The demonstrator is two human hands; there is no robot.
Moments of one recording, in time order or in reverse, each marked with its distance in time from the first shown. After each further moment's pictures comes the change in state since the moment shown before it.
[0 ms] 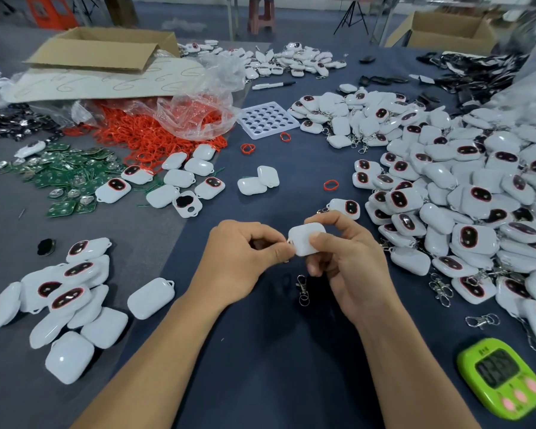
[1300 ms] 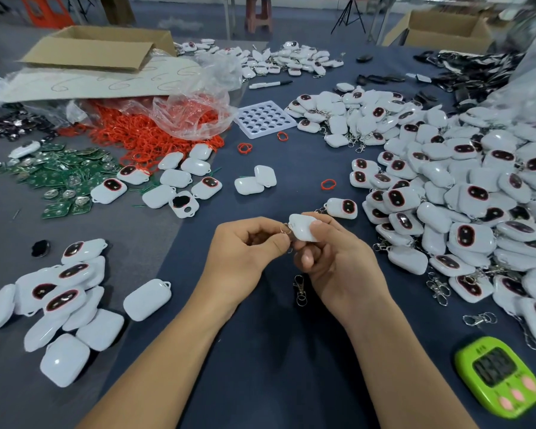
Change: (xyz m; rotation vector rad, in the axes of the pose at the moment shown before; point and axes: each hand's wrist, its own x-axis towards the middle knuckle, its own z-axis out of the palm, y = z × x) left_hand -0.005 0.014 0.013 -0.396 0.048 -0.048; right_hand 0.003 0.003 0.010 0.315 -0.007 0.122
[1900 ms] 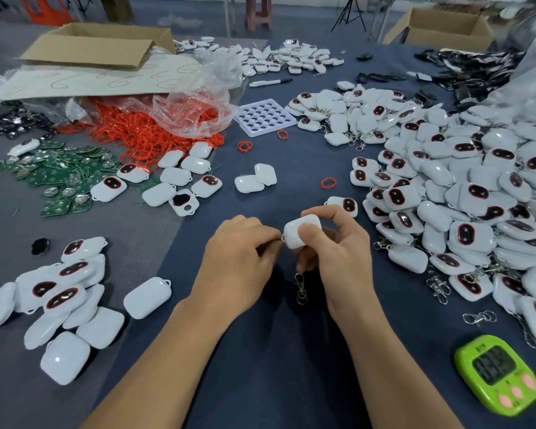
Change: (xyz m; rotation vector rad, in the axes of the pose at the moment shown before) left_hand 0.001 -0.016 -0.007 0.905 0.078 0.385; right_hand -0.007 0.009 0.005 -0.493 0.139 -0.312
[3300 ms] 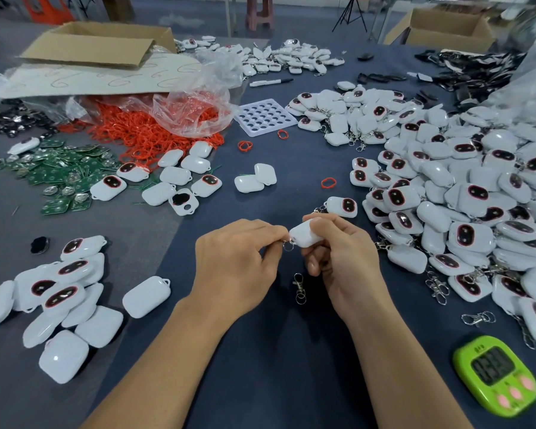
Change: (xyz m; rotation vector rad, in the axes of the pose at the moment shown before) left_hand -0.004 0.007 -0.003 0.055 0.167 0.058; right_hand 0.014 0.000 -0.009 0.171 0.012 0.253
